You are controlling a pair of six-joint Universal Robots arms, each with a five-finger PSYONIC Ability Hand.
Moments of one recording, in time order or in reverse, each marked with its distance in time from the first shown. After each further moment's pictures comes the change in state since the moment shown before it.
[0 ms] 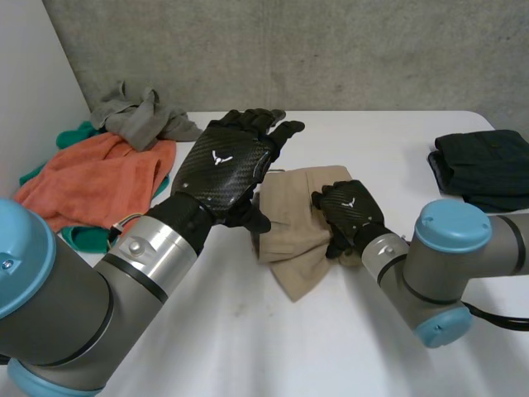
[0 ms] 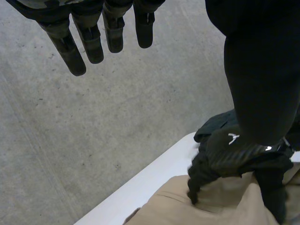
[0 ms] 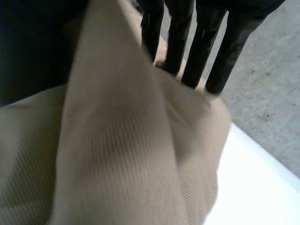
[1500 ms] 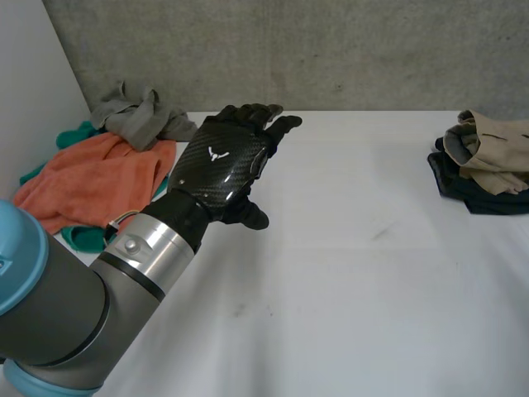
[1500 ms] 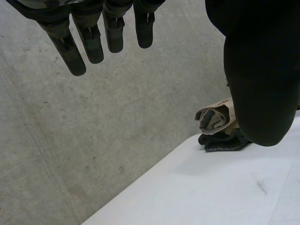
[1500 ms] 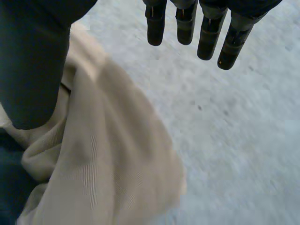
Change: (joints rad) left arm 0.005 0.014 -0.004 0.006 -0.003 -0.001; right arm -0.915 0.157 -0.374 -0.166 -0.548 0.203; left_hand 0.000 0.000 0.000 0.000 0.000; right_hand -0.308 -0.362 -0.369 -0.346 -0.285
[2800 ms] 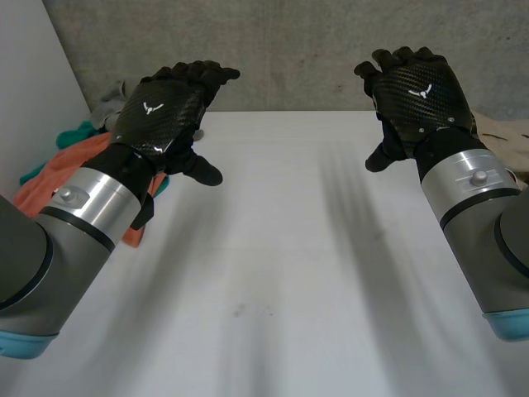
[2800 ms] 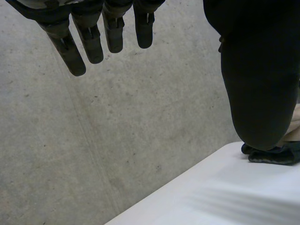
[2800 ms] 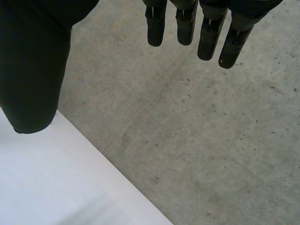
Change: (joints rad) left arm 0.170 0.070 0.049 -0.078 0.019 -0.119; right arm 0.943 -0.745 0.443 0.353 0.747 -0.161; left_hand 0.000 0.000 -0.002 0.000 0.000; right_hand 0.000 0.000 -0.004 -0.016 -0.002
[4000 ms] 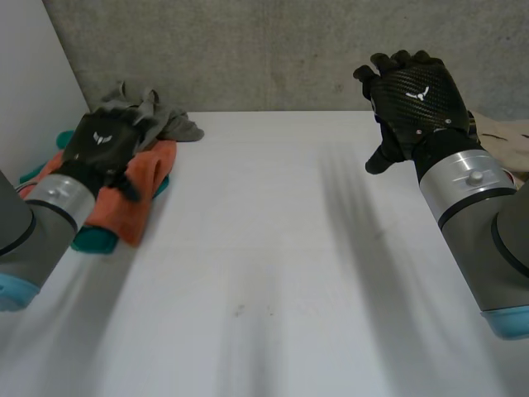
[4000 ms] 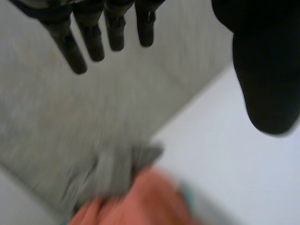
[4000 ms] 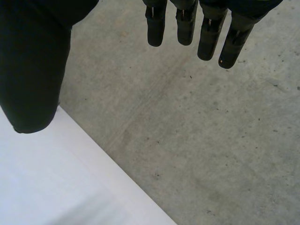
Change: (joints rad) left arm 0.300 -0.250 0.060 -0.053 0.002 0.454; right arm 0.001 0.016 -0.011 0.013 0.000 -0.018; left_hand 0.002 -0.001 -0.004 -0.005 -0.003; right_hand 0.000 0.000 0.000 0.000 -0.002
